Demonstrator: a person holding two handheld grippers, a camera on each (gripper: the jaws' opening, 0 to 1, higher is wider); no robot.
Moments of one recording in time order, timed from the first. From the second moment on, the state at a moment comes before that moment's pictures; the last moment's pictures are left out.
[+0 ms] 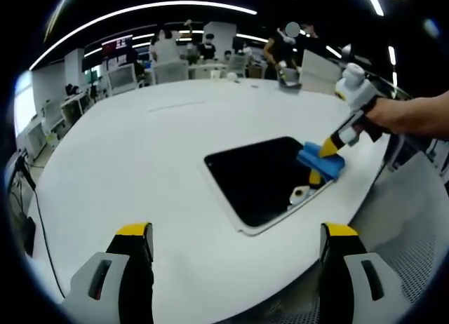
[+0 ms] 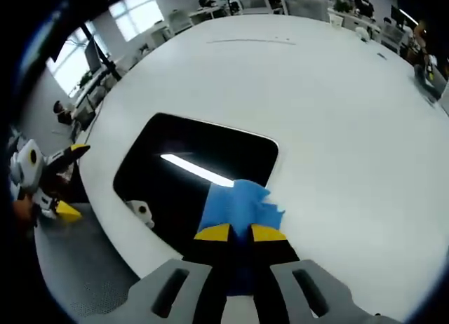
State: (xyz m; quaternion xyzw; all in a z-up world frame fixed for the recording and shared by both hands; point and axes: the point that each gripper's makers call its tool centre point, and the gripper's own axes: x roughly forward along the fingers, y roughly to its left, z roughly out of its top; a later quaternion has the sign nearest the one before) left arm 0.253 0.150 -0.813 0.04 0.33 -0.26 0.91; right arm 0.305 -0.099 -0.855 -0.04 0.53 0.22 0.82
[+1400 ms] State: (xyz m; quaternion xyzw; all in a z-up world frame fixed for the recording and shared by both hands) left arm 0.252 0.150 -0.813 0.04 0.33 -0.26 0.91; right arm 0.283 -0.084 -0.855 -0.03 0.54 0.22 0.81
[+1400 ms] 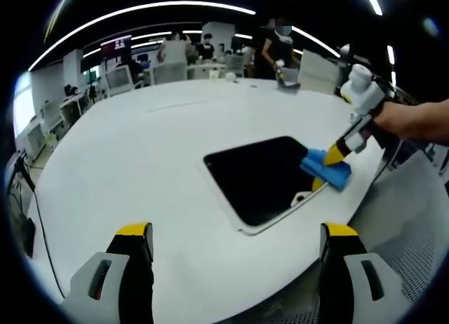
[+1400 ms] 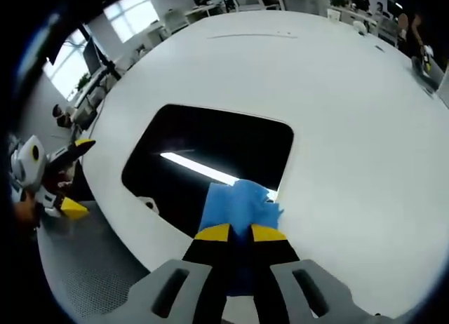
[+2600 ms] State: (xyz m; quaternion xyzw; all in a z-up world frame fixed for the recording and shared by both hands) left arm 0.252 0.153 -0.813 0.05 0.33 -0.26 0.91; right arm 0.282 -0.049 -0.855 -0.03 0.54 0.24 0.81
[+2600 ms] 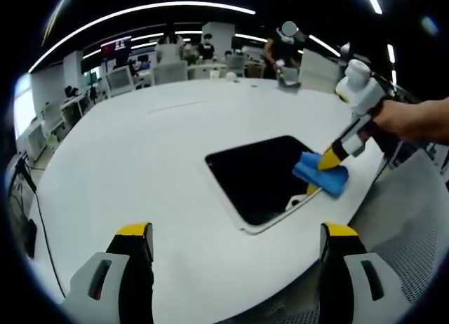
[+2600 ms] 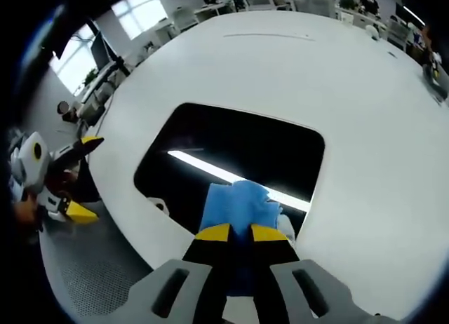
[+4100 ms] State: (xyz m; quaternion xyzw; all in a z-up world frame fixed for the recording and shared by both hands) left arm 0.252 0.152 -0.812 0.05 0.32 -0.27 0.91; right arm 0.282 0.007 -0.855 -0.03 0.54 0.27 0.80
